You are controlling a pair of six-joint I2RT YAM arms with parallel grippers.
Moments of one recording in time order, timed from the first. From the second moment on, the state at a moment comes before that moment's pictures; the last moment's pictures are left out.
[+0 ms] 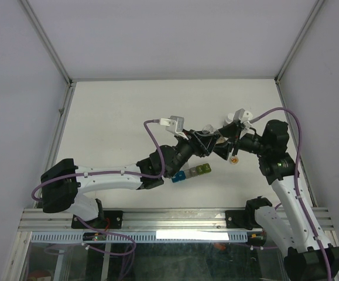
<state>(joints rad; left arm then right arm) -1.25 1.48 0.93 0.75 -0.52 -0.62 0.18 0.75 0.73 -0.19 -0.98 -0.14</state>
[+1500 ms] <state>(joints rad) -1.11 0.86 0.60 0.42 -0.15 -0.39 0.01 0.92 1.29 0.63 -1.14 0.84</state>
